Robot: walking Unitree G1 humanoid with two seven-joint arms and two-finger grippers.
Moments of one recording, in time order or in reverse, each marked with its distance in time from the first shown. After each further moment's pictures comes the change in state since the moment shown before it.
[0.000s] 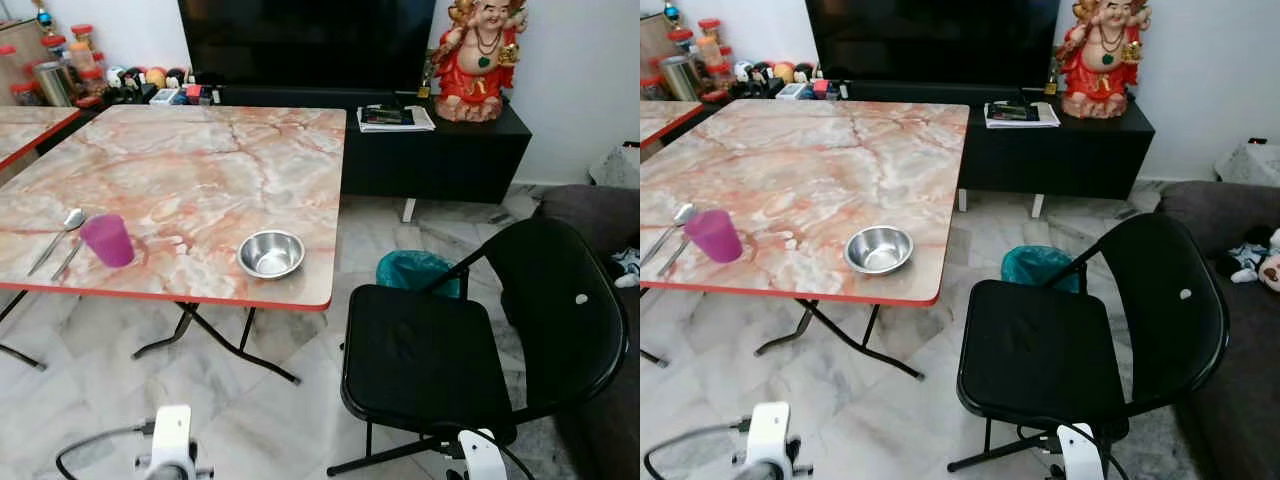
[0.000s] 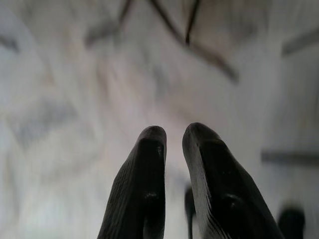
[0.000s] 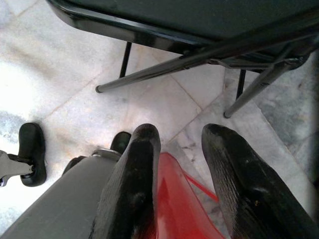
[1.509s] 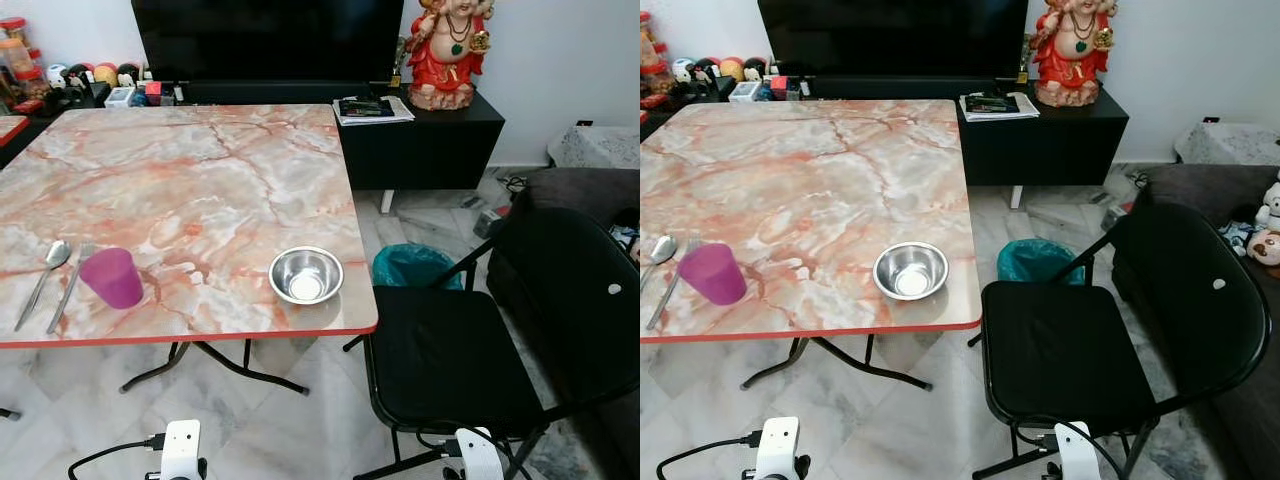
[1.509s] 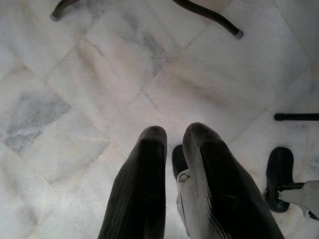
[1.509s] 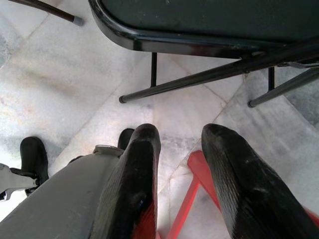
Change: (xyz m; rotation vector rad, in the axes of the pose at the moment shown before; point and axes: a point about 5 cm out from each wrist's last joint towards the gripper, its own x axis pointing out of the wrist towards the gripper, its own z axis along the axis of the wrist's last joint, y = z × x) left arm -0.015 -0.013 -0.046 0.004 0.229 -0.050; right arm 0.001 0.003 0.002 0.007 -0.007 0.002
